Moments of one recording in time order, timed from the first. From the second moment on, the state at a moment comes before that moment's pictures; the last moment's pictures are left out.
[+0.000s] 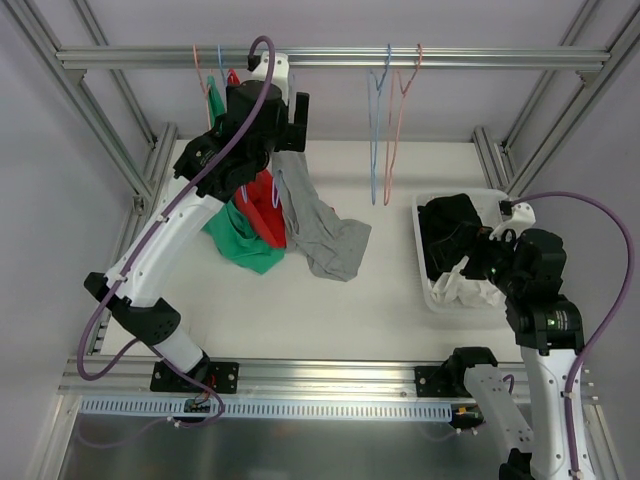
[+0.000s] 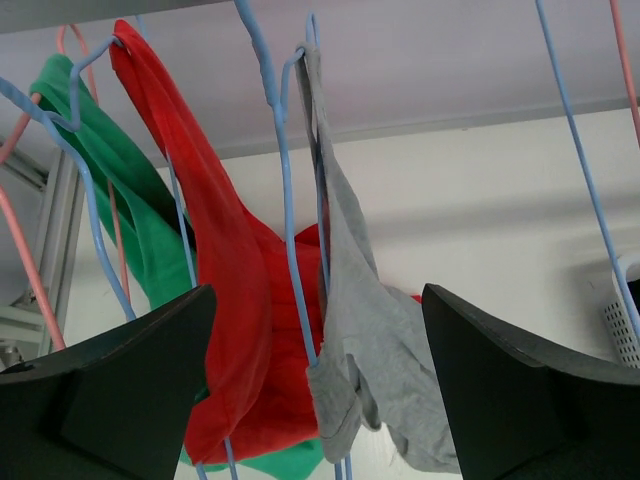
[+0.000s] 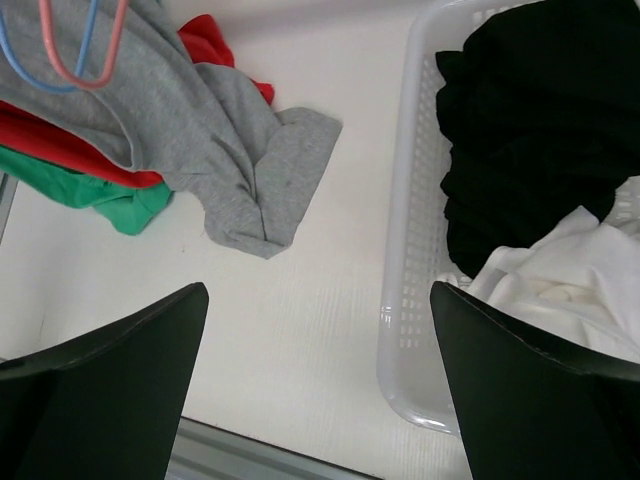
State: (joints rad) left arm -0.69 1.61 2.07 -0.81 -0.56 -0.14; right arm 0.06 0.61 1.00 -0.84 -0.26 0.29
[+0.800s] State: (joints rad) left arm -0.48 1.72 2.12 -0.81 -0.19 -0.18; right arm 0.06 0.60 0.97 -0.78 -0.47 0.29
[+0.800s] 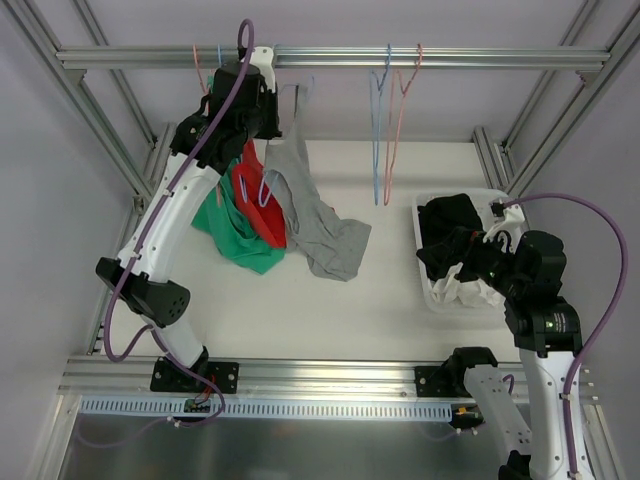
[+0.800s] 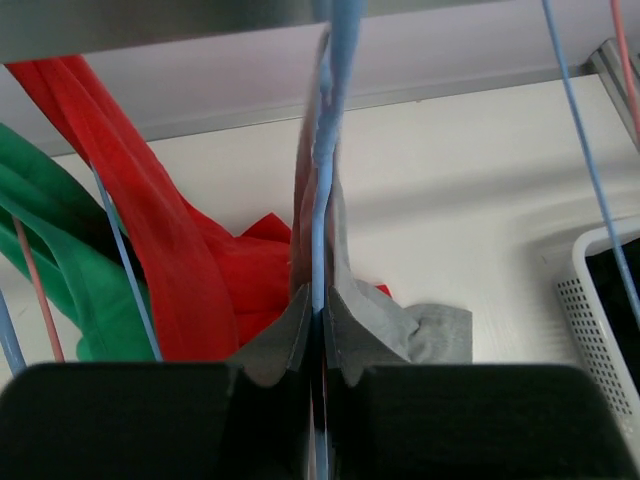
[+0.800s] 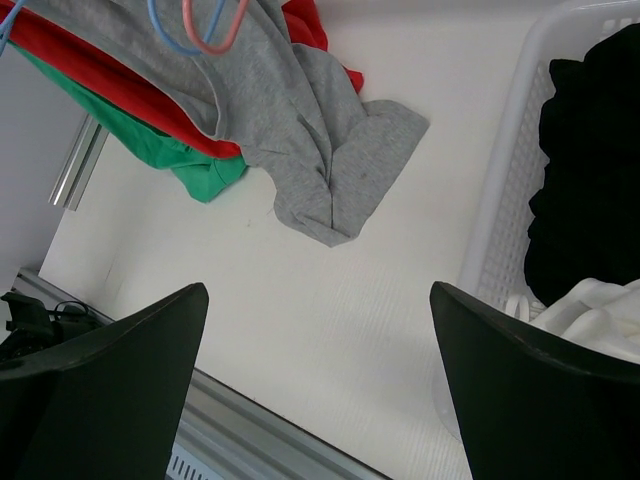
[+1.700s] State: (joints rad) left arm -0.56 1.10 1.56 -0.68 0.09 -0.28; right arm 0.24 0.63 0.94 -0.45 -0.81 0.42
